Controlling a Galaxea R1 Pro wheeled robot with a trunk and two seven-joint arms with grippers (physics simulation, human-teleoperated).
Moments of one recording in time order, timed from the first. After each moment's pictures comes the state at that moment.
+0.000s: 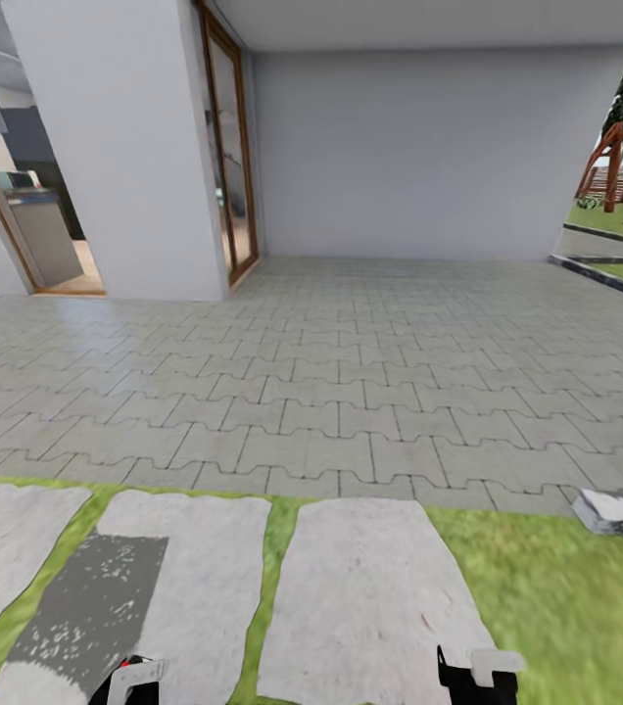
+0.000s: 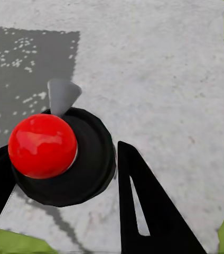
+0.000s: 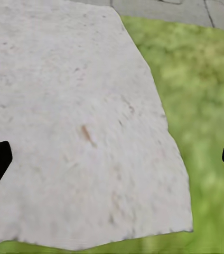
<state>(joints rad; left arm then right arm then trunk) -0.31 0.08 0.09 -0.20 0.03 -0.56 0.04 -0.43 -0.04 0.05 -0.03 0.00 -0.62 -0.18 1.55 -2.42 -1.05</state>
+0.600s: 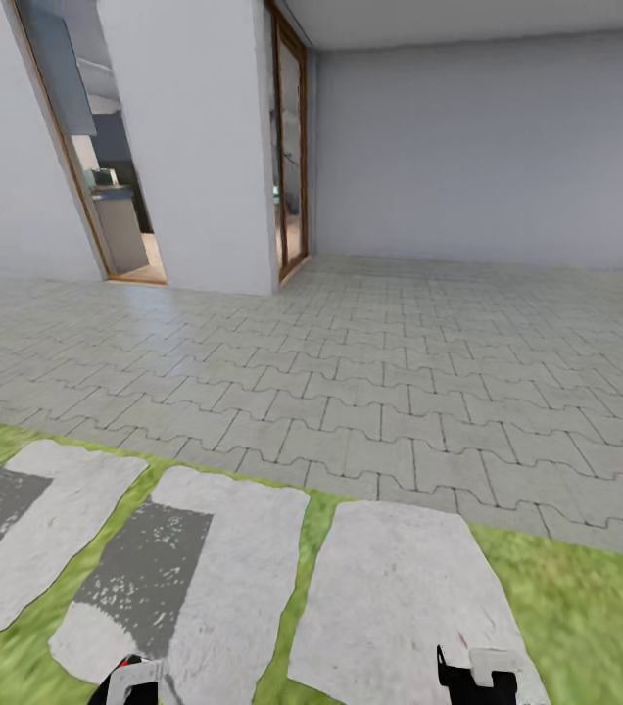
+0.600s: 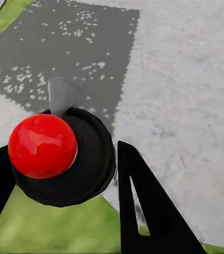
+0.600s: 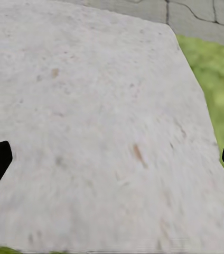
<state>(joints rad) -0.31 0.08 0.09 -0.20 0.03 -0.56 0.04 -0.43 -0.04 0.05 -0.03 0.00 -0.62 -0.17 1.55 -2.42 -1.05</state>
